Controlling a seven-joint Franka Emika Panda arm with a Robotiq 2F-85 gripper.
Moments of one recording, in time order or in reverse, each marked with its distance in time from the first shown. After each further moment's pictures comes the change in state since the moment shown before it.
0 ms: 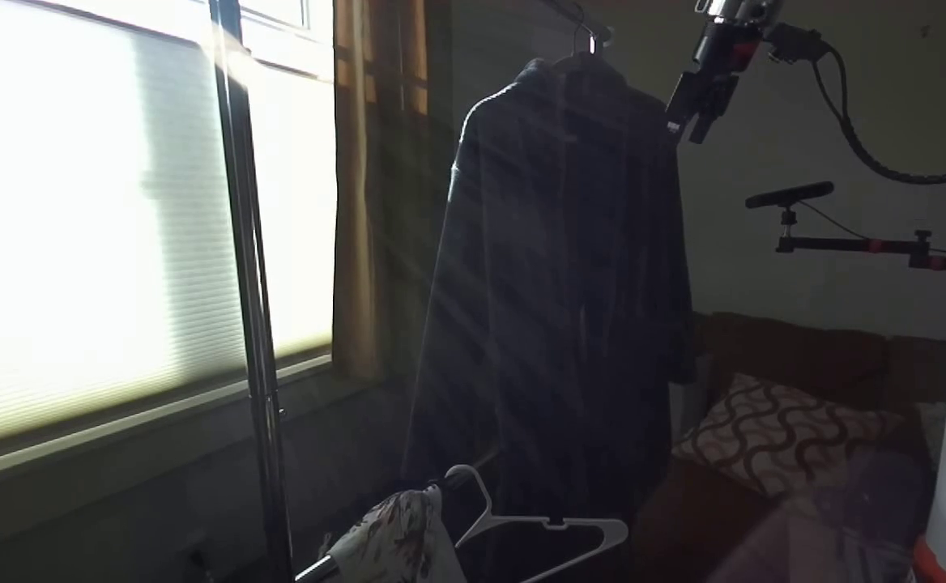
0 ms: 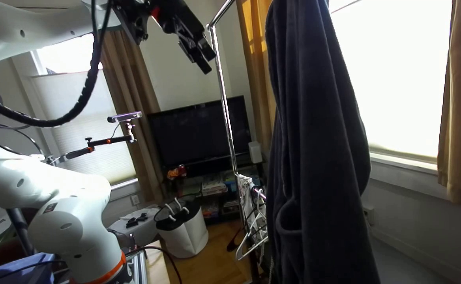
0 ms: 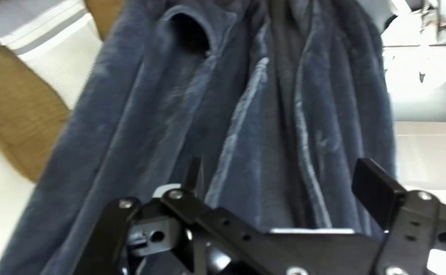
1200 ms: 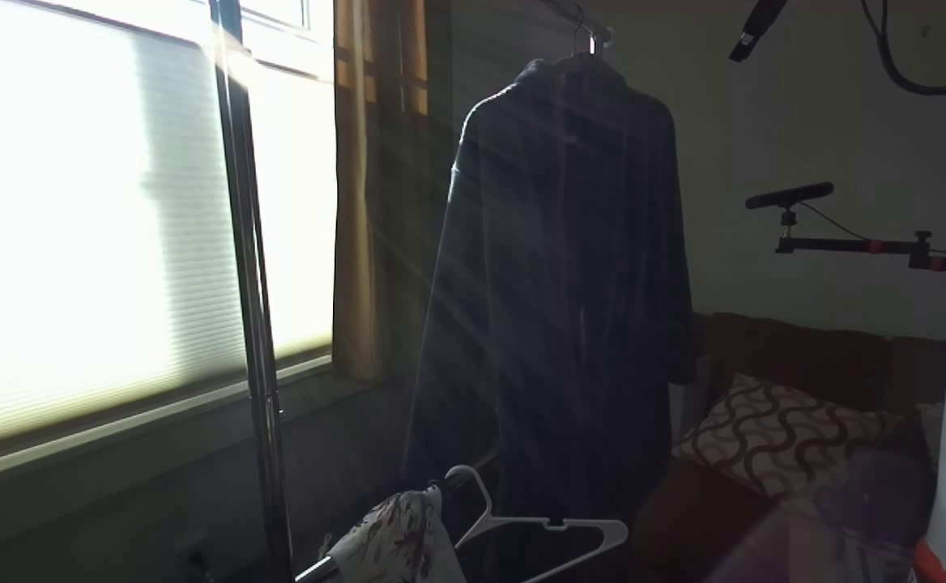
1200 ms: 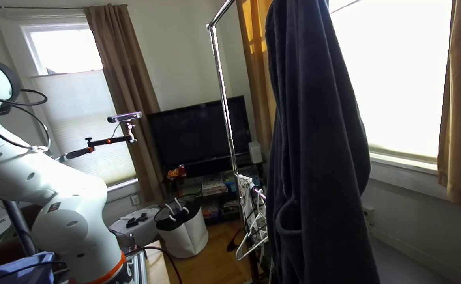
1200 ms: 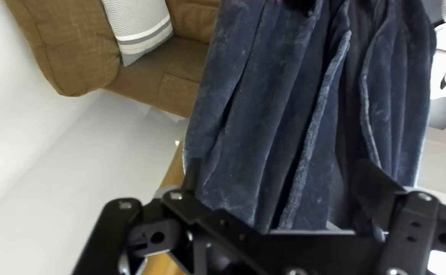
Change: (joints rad) arm 0.094 0.190 -0.290 0.559 0.037 -0.183 -0.566
